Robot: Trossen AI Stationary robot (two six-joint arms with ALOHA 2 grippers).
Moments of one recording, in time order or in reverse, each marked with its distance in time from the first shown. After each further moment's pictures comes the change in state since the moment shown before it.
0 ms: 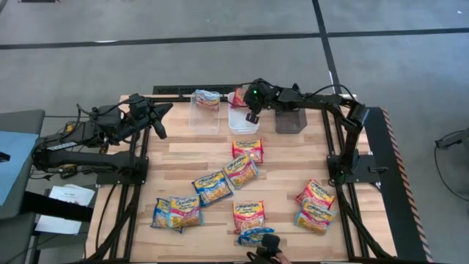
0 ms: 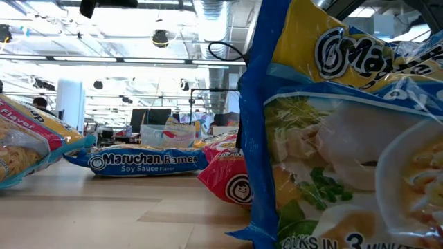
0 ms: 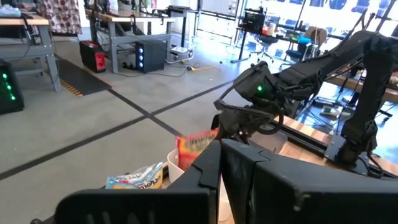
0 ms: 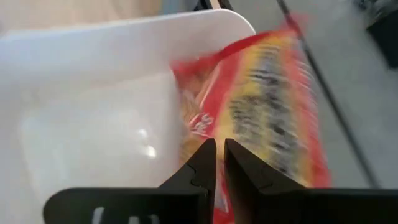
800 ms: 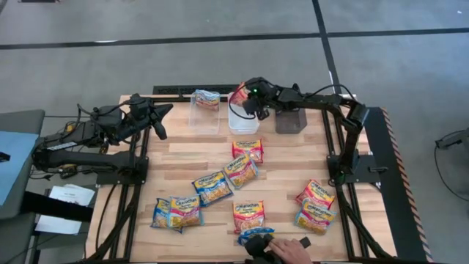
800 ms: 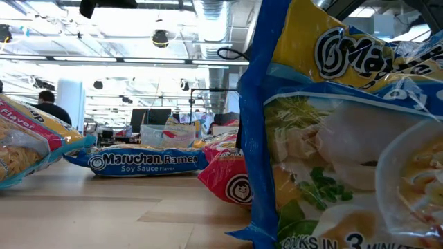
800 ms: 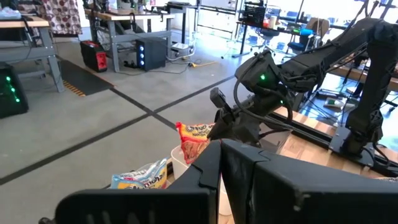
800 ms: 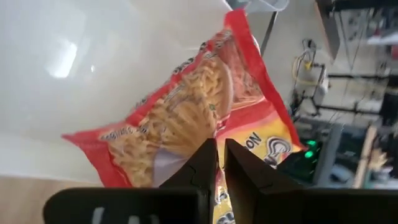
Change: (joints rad) left arm 0.000 0.000 0.000 -0.021 0.001 0.022; right arm 0.001 0.000 0.000 0.074 0.077 -0.888
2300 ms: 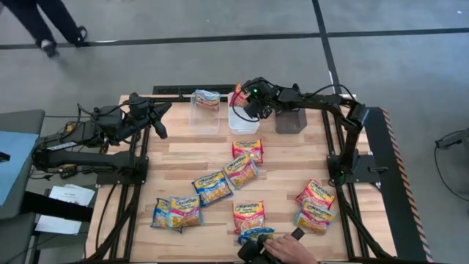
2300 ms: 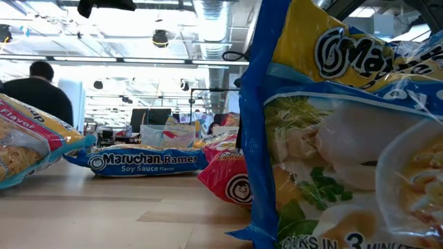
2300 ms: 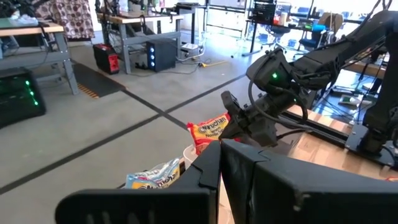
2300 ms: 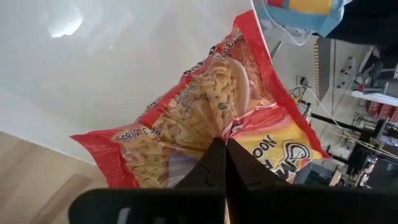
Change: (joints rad) left arm 0.000 0.000 0.000 -0.010 -0.043 0.027; right arm -0.001 0.001 -0.001 0.000 -0.039 -0.290
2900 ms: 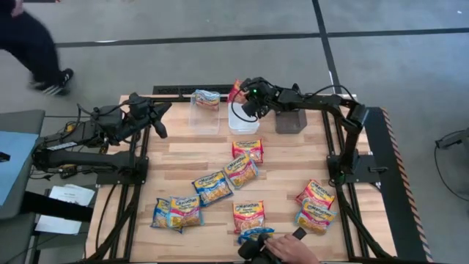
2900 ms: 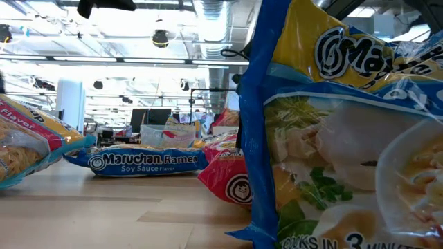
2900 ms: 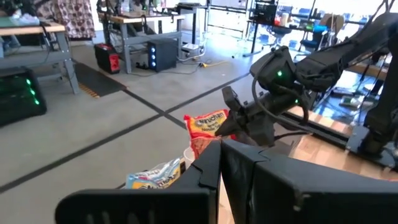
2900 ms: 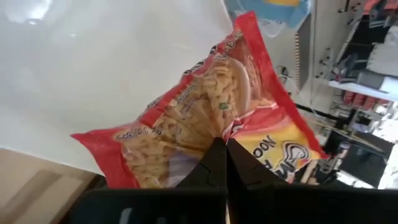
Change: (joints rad) left arm 0.000 0.000 0.000 0.001 -0.001 0.008; right arm 0.009 0.000 0.000 0.069 0.068 -0.023
